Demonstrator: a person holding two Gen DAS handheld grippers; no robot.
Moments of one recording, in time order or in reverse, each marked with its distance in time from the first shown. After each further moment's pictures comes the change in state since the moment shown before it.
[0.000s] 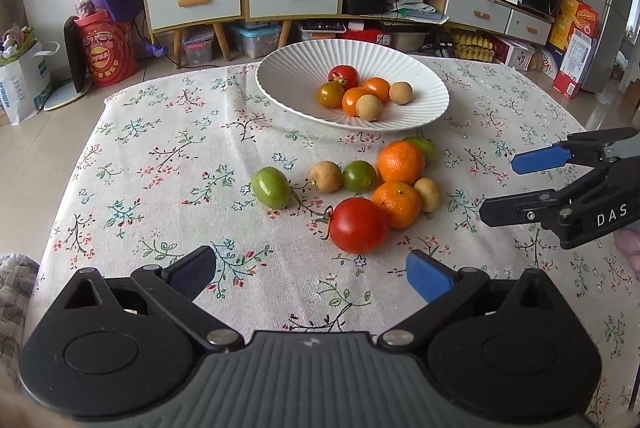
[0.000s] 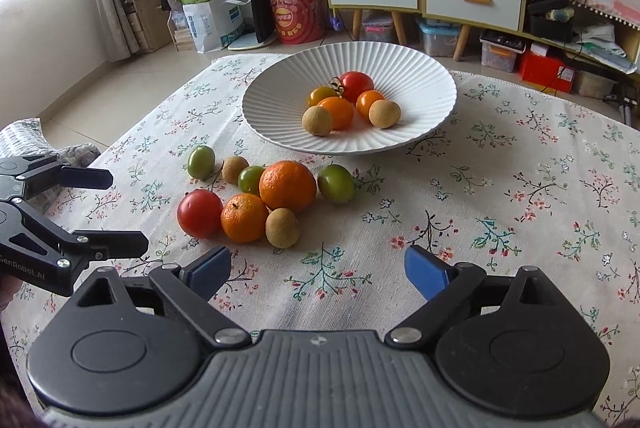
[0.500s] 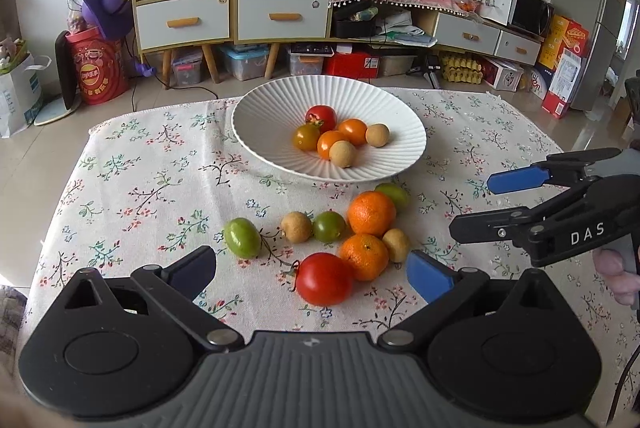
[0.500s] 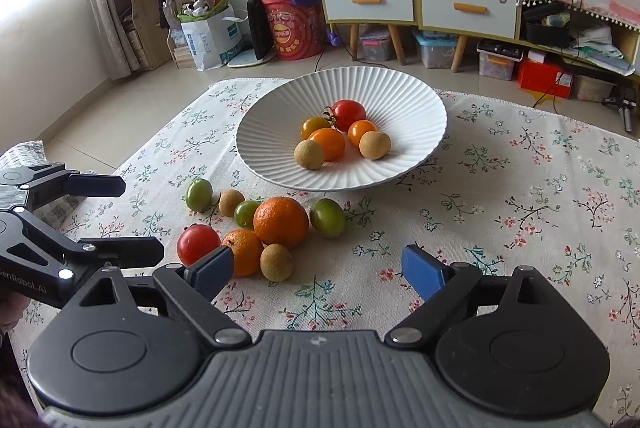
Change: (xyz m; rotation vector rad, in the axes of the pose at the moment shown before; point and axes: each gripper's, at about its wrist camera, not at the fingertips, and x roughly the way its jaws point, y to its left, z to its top) left arm -0.003 -0.014 0.024 -0.009 -0.058 -0.034; right arm -0.009 -0.012 0.017 0.023 -0.044 0.018
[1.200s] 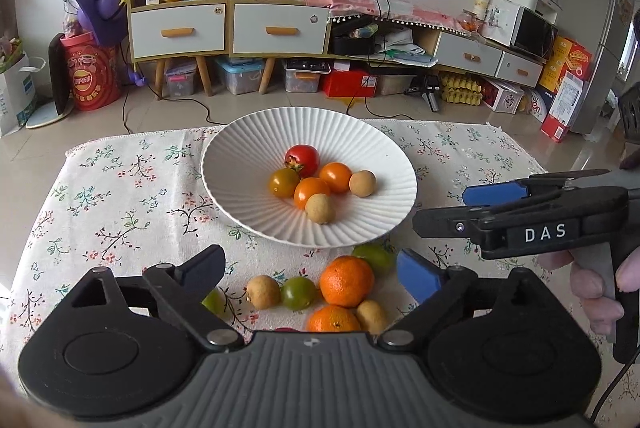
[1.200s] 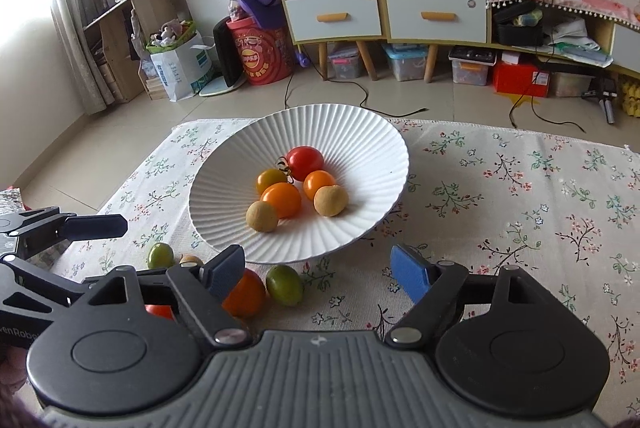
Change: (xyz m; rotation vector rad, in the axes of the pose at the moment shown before) left arm 0.018 -0.016 0.033 -0.041 -0.036 -0.019; right arm 0.012 -0.023 0.031 0.087 -0.049 -0.039
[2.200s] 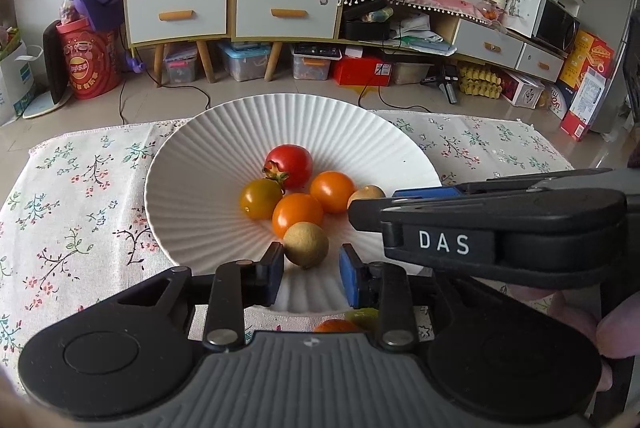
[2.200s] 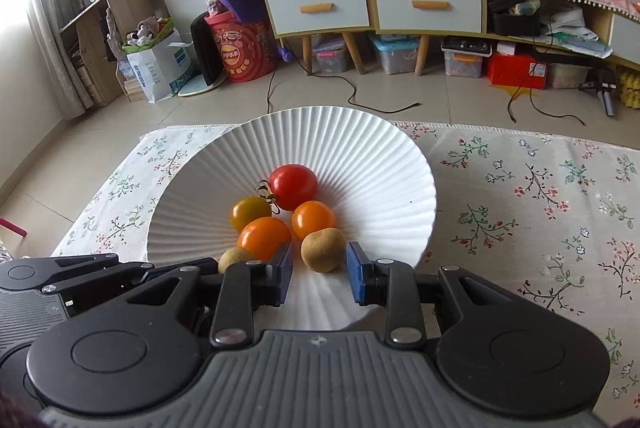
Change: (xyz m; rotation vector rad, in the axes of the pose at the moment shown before) left arm 0.065 -0.020 0.021 -0.024 0.038 0.037; right arm 0.051 0.001 0.025 0.046 0.013 -0.043
